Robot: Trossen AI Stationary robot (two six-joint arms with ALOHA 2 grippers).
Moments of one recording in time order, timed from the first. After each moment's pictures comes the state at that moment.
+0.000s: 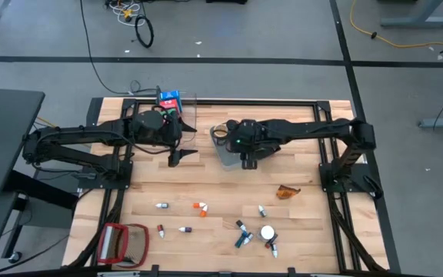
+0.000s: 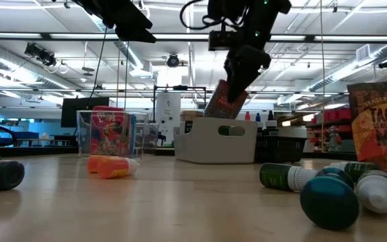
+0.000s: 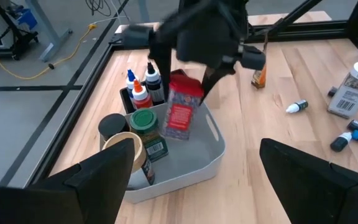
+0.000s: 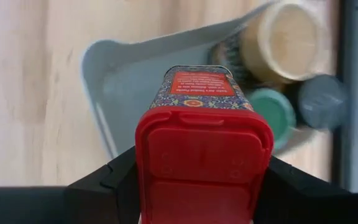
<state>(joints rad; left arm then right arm) 0.16 1.03 0.89 -0.30 -0.01 0.13 -0.10 1.74 1.41 -0.83 0.20 -0.25</state>
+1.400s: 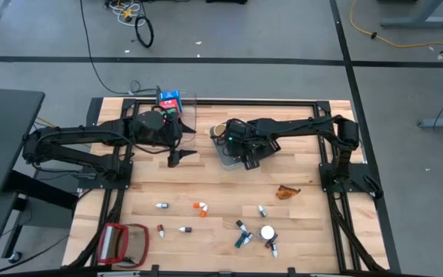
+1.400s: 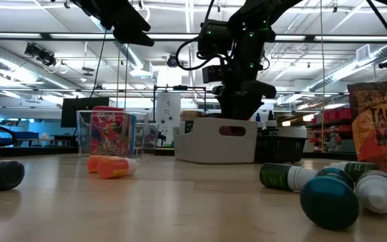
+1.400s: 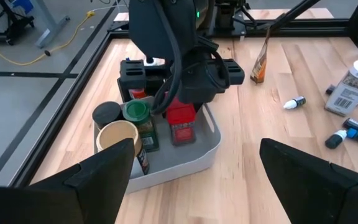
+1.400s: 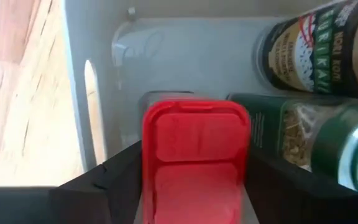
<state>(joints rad) 0.16 1.03 0.89 -0.33 -0.01 0.09 -0.18 1.89 1.41 -0.82 0.08 -0.53</state>
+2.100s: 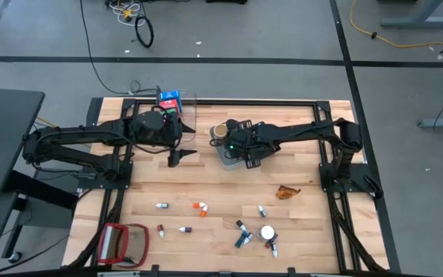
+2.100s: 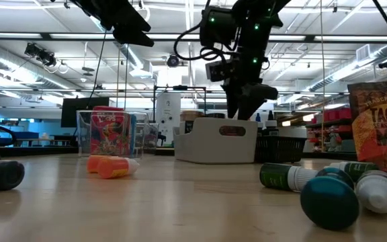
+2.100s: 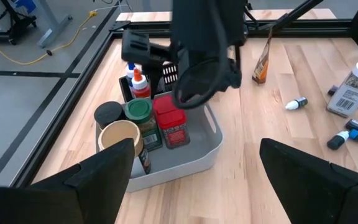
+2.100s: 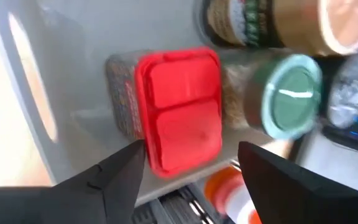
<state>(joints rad) 0.16 1.03 0.89 -0.33 -0.01 0.08 -0.11 1.86 1.41 -0.88 0.41 -0.44</state>
